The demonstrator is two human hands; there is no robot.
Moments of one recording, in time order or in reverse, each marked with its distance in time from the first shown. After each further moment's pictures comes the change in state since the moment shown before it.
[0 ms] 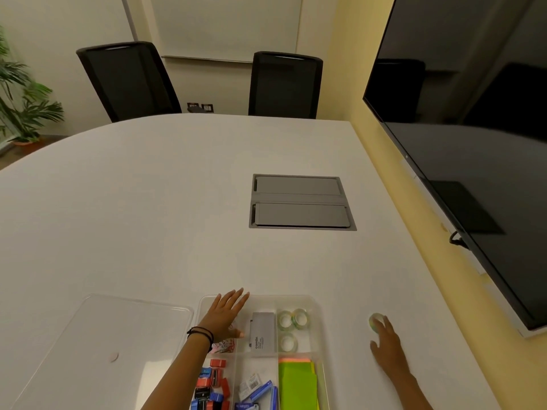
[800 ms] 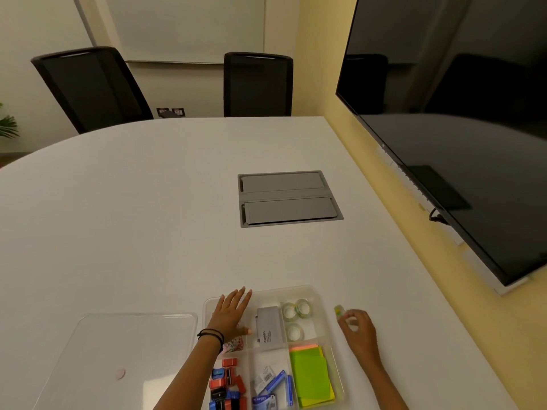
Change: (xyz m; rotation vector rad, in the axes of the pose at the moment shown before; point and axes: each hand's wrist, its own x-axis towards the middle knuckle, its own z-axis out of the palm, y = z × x) left_hand 0.000 -0.001 0.001 0.003 0.016 0.039; right_hand -0.067 -0.088 0.028 0.589 0.303 0.053
